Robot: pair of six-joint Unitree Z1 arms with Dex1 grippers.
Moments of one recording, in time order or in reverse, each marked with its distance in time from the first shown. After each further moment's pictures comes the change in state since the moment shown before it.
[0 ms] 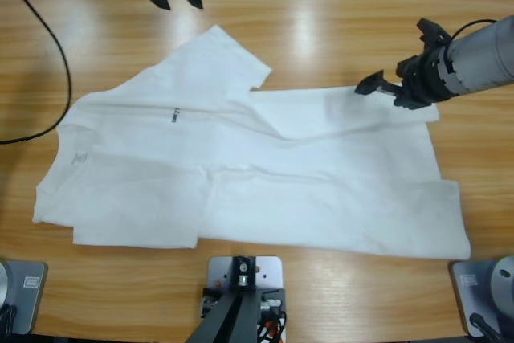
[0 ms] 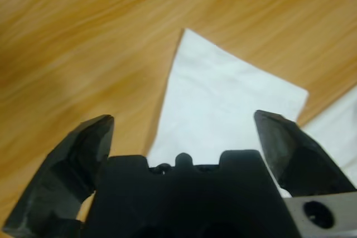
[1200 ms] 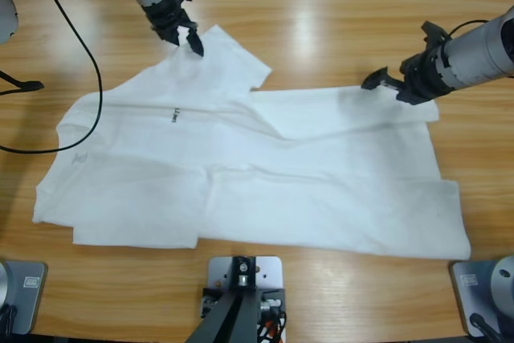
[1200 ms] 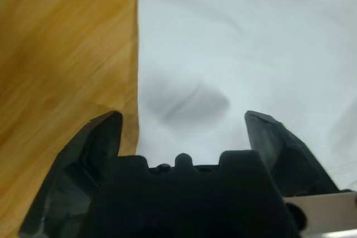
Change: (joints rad) arm 0 -0.067 0.112 -0.051 0.174 0.096 0.192; arm 1 -0.090 0.068 0.000 -0.038 0.009 -0.001
